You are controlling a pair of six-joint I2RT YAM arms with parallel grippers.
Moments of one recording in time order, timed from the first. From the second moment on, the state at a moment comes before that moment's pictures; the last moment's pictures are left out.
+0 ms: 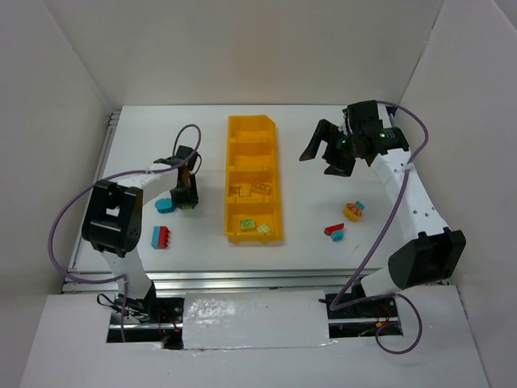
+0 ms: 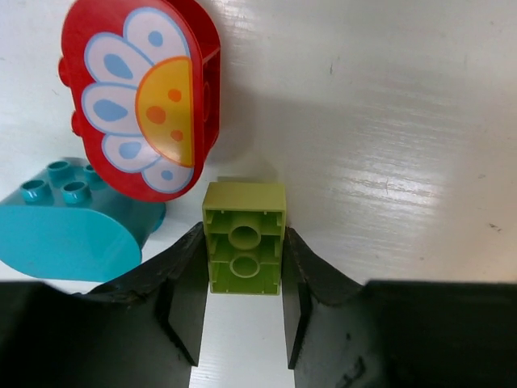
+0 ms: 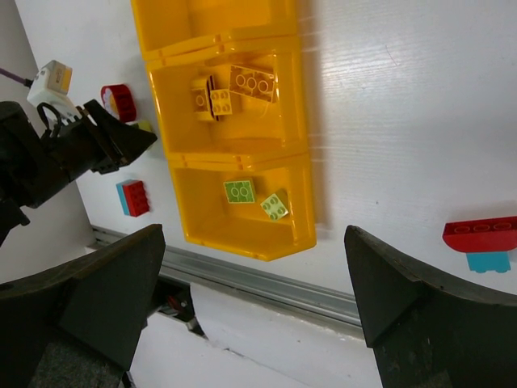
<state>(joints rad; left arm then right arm) -0.23 1.80 1.15 -0.61 -0.19 -0.42 0.17 1.46 1.53 -0.96 -0.30 0.58</state>
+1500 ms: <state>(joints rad) -0.64 1.58 1.19 -0.57 0.21 -0.37 0.01 1.46 1.55 -0.98 -0.22 0.59</state>
